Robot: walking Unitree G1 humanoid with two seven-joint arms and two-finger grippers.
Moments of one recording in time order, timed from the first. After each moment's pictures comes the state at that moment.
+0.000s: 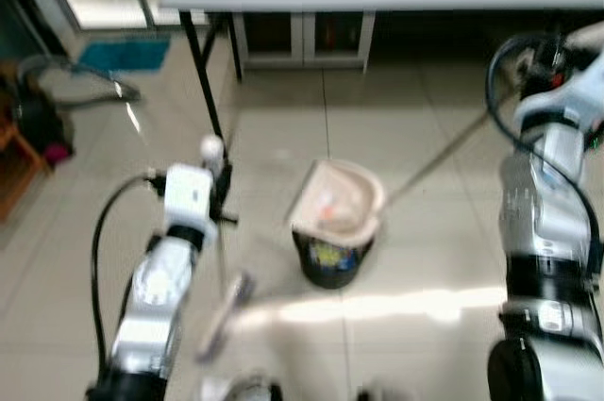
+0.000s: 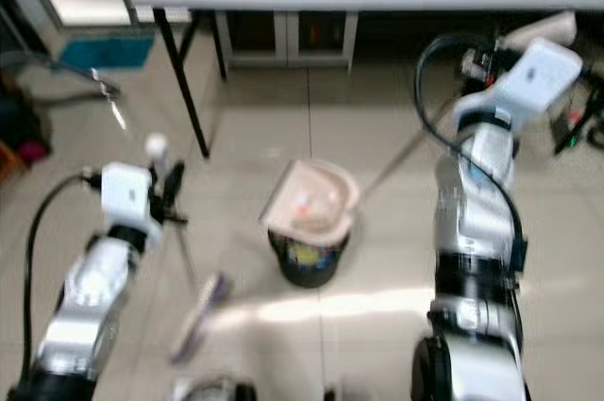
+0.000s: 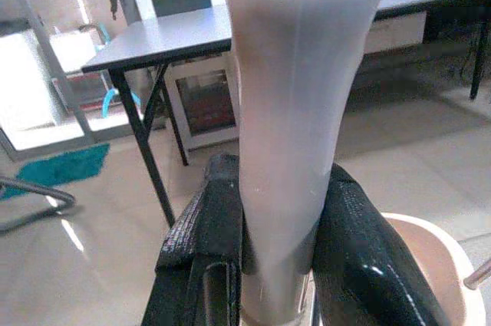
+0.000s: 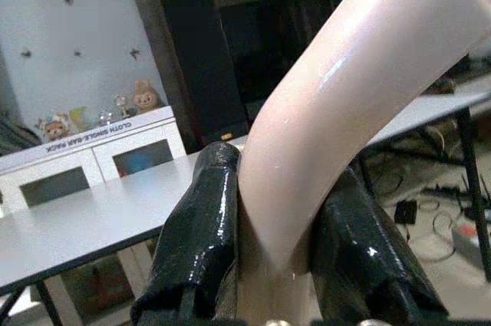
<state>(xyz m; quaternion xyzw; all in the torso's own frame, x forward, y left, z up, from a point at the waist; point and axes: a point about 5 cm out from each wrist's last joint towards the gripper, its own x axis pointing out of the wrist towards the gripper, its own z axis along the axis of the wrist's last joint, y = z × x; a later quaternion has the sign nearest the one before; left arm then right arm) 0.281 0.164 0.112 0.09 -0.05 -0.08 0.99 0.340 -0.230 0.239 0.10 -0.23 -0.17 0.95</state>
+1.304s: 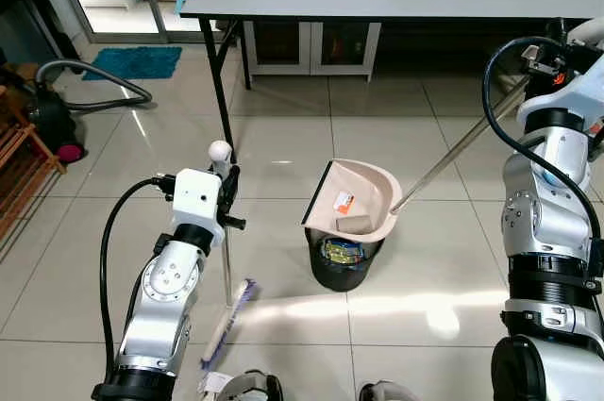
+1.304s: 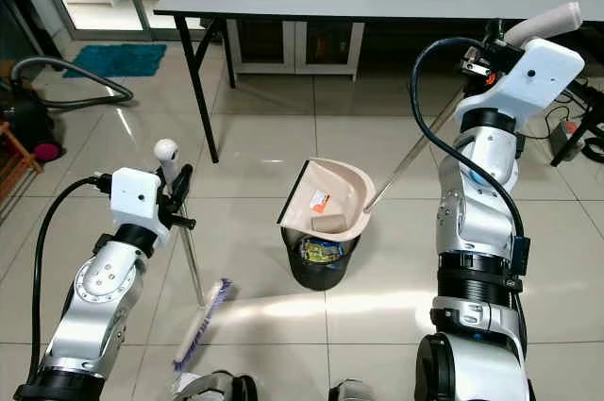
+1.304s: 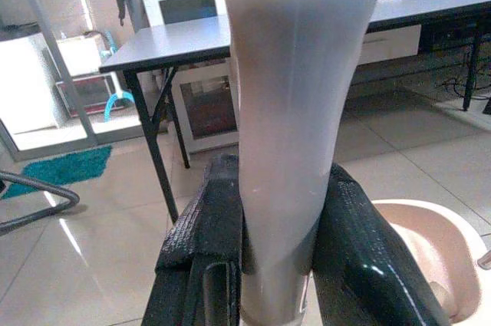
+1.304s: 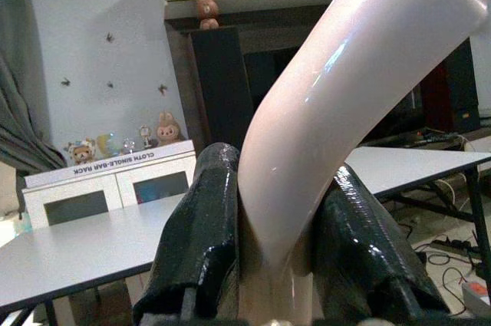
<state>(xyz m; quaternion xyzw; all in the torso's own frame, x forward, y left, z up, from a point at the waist) 0.281 0.159 0.110 0.08 -0.04 -0.09 0.99 0.338 -0.229 0.243 0.06 -0.26 -0.16 0.95</state>
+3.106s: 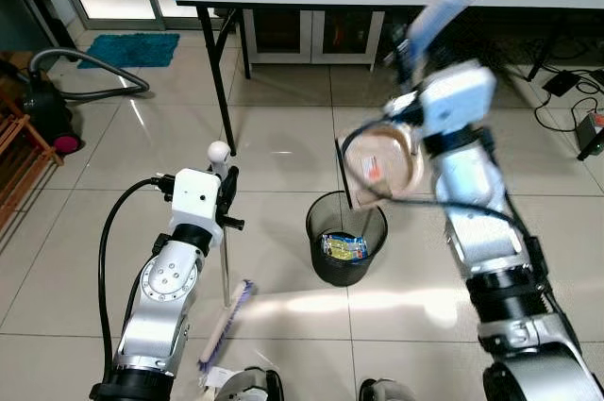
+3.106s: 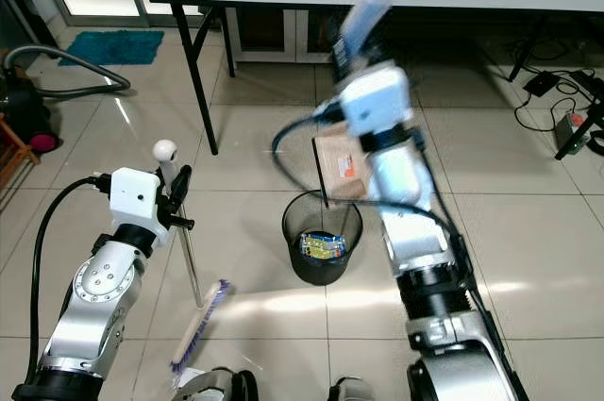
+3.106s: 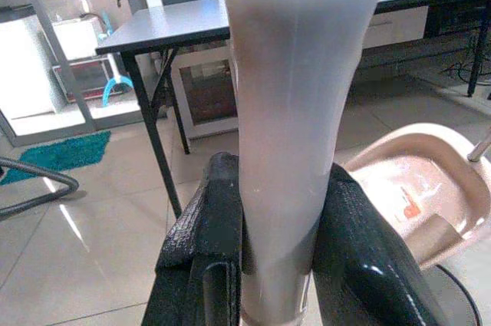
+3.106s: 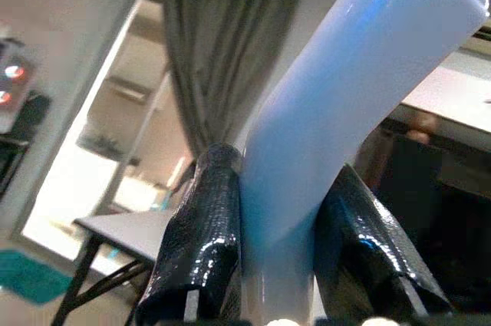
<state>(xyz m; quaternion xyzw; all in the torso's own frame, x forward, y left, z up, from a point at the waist) 0.282 0.161 0.109 0.09 -0.04 -0.09 0.99 0.322 -0.114 0.233 -0.19 -0.37 0.12 0.90</state>
